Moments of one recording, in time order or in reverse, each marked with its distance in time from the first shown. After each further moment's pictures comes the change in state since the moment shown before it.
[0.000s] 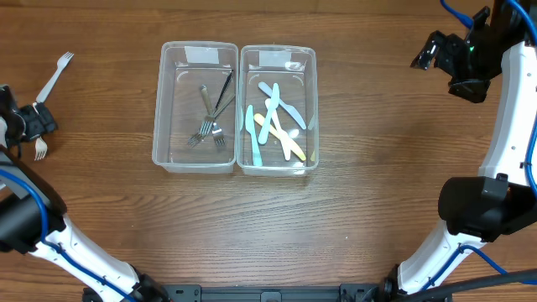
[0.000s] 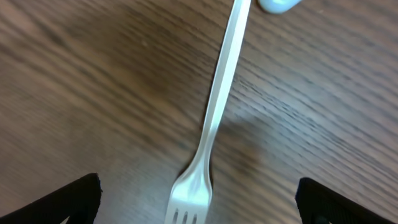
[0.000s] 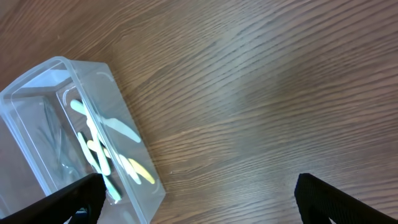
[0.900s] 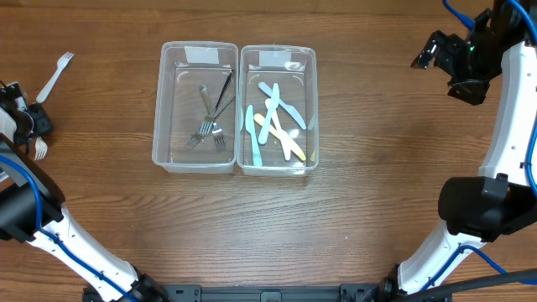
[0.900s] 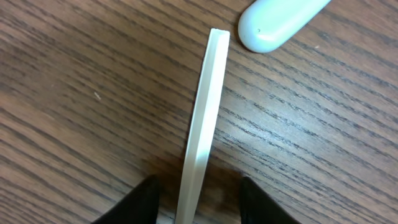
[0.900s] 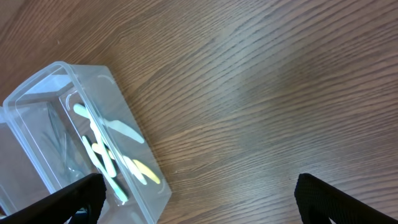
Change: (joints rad) left arm -0.011 0.100 0.013 0.138 0.049 0.024; right arm 0.000 0.000 0.000 -0.007 0.000 0.049
